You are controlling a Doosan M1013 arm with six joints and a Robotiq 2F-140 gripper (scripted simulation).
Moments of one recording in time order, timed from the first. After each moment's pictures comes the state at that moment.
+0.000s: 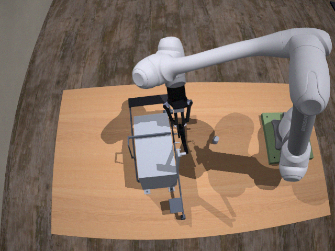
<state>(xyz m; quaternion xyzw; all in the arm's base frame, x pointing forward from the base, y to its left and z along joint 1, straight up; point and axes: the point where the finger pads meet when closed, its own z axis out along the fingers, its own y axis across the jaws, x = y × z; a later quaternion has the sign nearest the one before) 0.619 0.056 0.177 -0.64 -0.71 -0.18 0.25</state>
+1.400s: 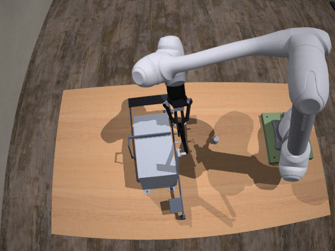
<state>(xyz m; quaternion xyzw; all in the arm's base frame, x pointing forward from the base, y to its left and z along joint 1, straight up) 0.619 0.050 0.177 -0.64 -0.71 -0.18 0.25</state>
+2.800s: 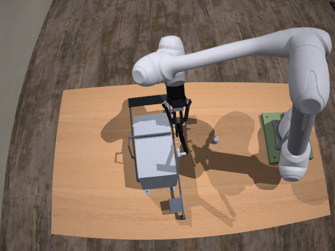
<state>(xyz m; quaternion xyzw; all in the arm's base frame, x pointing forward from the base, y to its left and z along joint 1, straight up) 0.627 0.052 0.177 -0.63 -0.71 -0.19 0.24</state>
